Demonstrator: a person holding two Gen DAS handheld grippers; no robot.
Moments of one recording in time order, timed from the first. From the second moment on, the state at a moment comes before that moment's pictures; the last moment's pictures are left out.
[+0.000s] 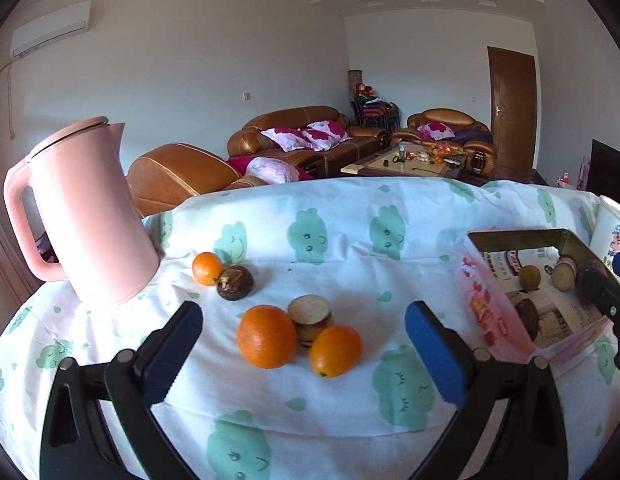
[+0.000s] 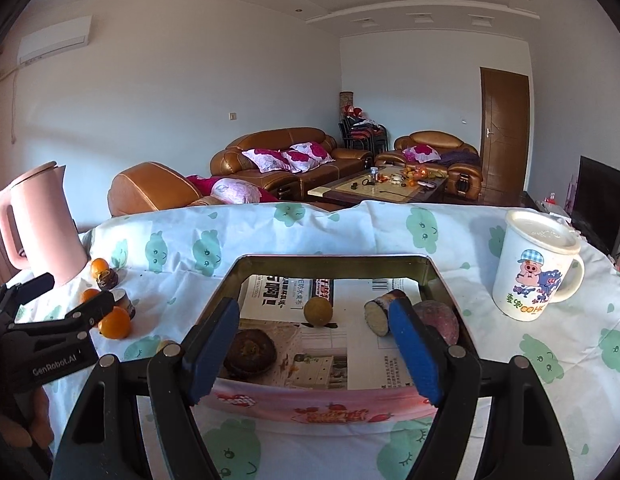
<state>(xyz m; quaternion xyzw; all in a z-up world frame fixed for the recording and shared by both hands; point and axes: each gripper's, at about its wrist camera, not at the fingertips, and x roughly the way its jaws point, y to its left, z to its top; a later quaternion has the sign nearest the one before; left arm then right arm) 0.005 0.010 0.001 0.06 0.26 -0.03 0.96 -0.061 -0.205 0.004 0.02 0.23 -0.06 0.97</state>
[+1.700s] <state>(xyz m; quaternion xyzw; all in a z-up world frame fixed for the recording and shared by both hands) 0.021 0.028 -0.014 0.01 0.39 -0.25 0.89 -0.025 -0.132 0.005 -0.07 0.27 0.06 0.96</state>
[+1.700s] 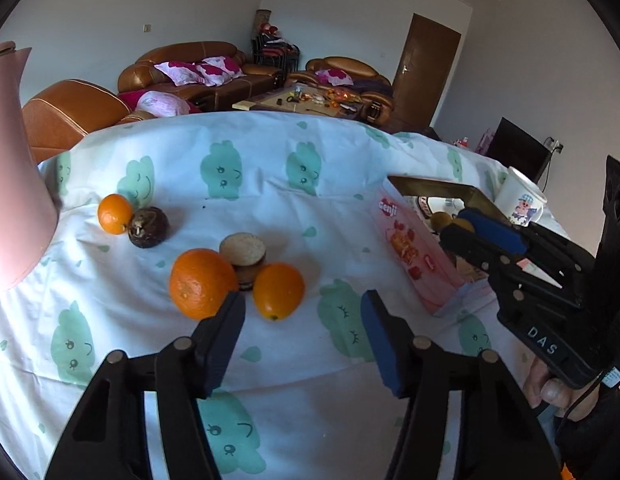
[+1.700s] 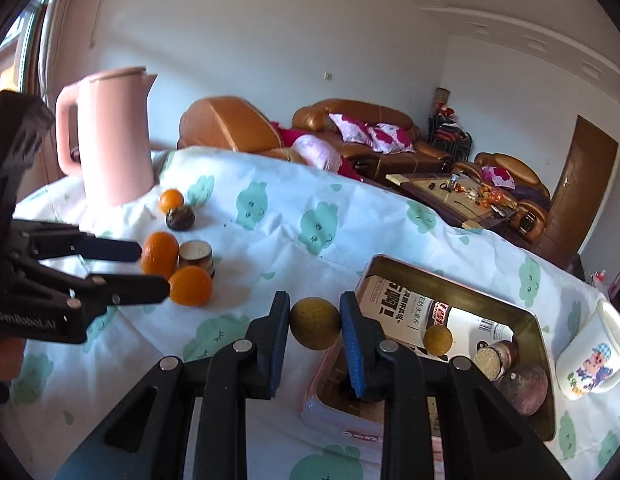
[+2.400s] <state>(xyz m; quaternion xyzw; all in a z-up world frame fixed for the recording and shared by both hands) 0.057 -0.012 -0.045 0.03 0.43 -0.18 0.88 -0.022 -0.161 0.008 0.01 0.28 0.08 0.96</state>
